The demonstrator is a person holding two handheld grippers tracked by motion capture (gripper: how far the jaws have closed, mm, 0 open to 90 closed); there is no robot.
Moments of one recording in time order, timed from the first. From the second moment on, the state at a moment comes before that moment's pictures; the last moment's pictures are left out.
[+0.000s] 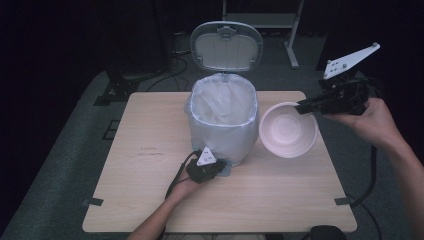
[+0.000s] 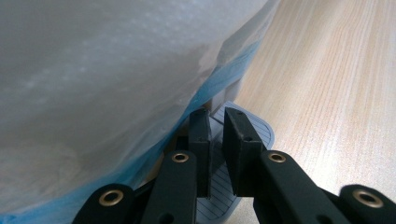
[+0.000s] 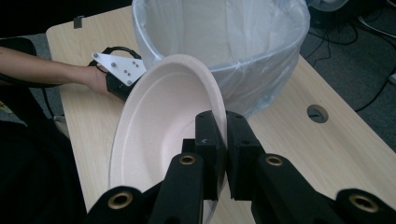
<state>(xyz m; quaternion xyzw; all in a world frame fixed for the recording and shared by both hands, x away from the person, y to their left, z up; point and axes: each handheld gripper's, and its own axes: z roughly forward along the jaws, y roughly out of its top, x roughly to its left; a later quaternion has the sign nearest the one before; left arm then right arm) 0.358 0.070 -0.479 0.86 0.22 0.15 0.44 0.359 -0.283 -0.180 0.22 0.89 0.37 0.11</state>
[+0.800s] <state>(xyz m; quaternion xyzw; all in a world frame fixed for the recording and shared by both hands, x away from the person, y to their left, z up) 0.358 0.070 -0.480 0.86 0.22 0.15 0.44 0.369 -0.260 -0.146 0.20 0.90 0.37 0.12</state>
